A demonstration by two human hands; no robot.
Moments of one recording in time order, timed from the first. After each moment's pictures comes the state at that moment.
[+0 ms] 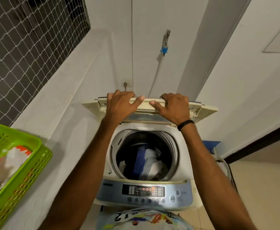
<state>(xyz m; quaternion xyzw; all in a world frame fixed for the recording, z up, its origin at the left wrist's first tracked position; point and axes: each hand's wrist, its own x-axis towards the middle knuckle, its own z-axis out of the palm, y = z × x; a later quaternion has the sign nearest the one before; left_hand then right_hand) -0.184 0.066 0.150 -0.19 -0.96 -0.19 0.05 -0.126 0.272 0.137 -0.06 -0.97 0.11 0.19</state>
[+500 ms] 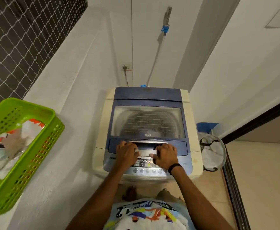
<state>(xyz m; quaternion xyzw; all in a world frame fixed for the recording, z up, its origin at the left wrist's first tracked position) -0.003 0.006 -0.060 -0.19 -0.96 -0.13 -0.17 0.062 0.199 -0.064 -0.10 -0.98 0.13 -0.13</state>
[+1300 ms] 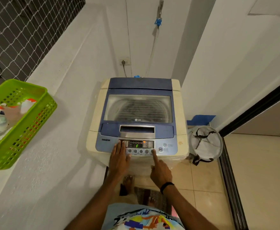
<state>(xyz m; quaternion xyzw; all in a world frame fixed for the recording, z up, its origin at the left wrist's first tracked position) 0.121 0.005 -0.109 -0.09 -0.97 -0.18 -0.14 0.216 0.191 -0.092 -0.17 -0.94 0.26 -0.16</state>
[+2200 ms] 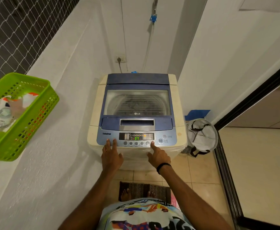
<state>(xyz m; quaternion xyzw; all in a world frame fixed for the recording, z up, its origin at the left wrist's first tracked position) 0.130 -0.032 -0.102 -0.03 -0.98 -0.13 -0.15 0.195 0.178 -0.062 -0.23 -0.92 0.25 -0.20</state>
